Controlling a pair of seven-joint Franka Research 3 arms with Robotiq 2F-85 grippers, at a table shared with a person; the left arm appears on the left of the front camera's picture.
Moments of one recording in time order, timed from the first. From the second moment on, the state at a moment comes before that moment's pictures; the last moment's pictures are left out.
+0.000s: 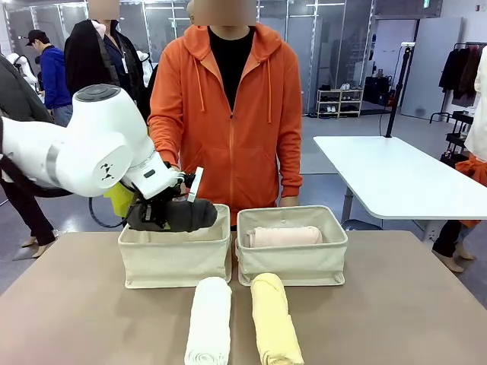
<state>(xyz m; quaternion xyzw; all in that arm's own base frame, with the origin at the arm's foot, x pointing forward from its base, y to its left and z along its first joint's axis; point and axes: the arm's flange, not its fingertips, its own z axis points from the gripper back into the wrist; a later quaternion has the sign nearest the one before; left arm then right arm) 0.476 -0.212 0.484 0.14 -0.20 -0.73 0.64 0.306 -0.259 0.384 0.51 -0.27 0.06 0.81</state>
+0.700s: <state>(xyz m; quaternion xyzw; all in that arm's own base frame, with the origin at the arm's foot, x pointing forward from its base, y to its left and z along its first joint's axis) 0.564 -0.207 0.449 0.17 -0.19 -0.69 0.67 0.306 -0.259 0.384 0.51 -0.27 0.06 0.81</state>
